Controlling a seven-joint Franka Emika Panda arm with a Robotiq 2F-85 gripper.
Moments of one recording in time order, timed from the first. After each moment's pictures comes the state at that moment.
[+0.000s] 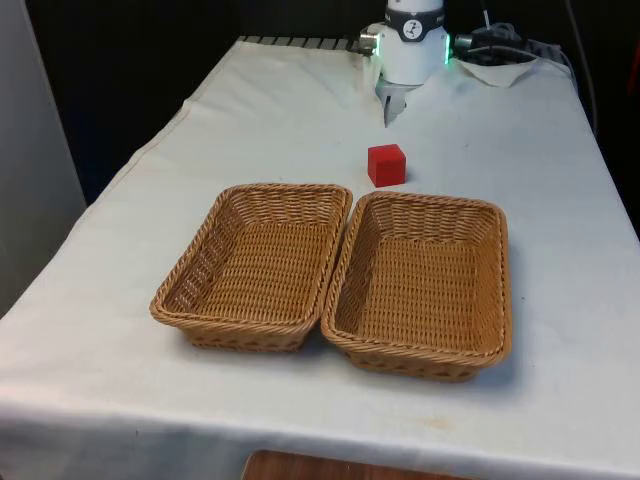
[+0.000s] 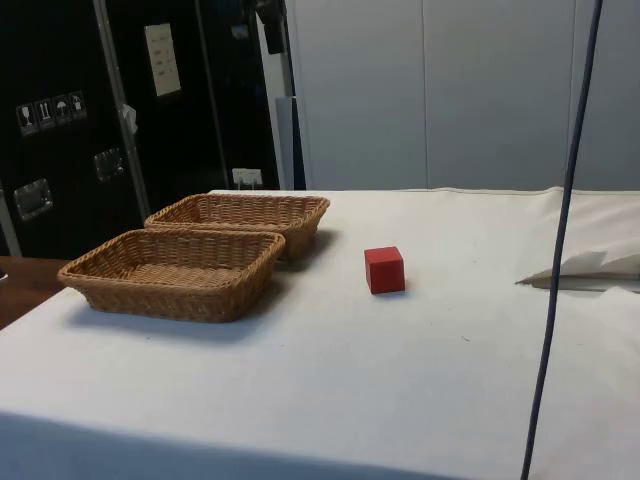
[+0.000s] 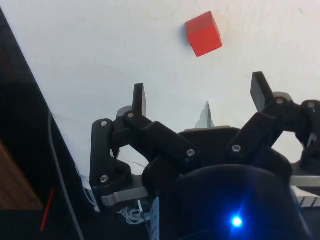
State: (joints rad) arm 0.37 0.05 -0.38 -1.86 0.05 1.84 -0.05
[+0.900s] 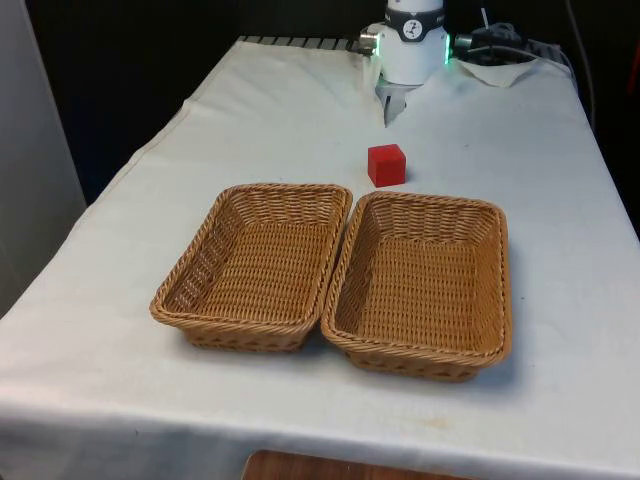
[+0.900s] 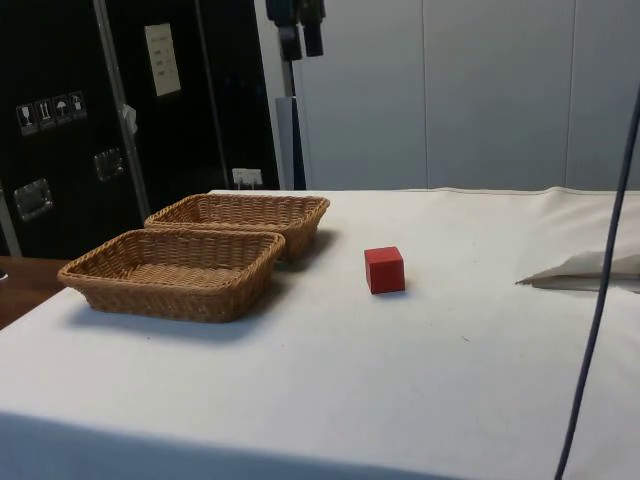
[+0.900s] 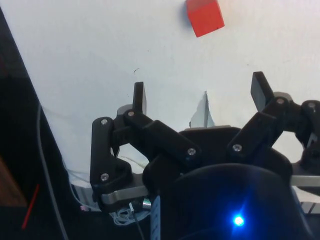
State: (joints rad) arm 0.37 -0.15 -0.37 -2.11 -0.01 1.93 -0.04
